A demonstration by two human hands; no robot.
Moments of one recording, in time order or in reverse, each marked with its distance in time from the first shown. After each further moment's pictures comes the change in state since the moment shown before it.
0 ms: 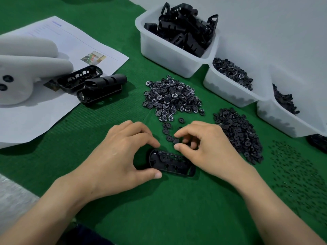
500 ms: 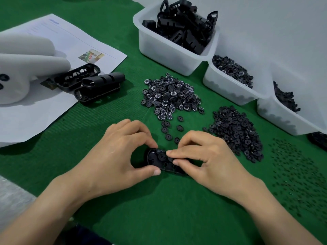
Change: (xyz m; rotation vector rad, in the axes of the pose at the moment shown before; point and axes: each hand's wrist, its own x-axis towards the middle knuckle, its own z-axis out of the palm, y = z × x) left_hand 0.001 -0.001 0.000 -0.008 0.004 0.006; right_hand -0.024 -0.001 0.000 -0.011 0.032 -0.313
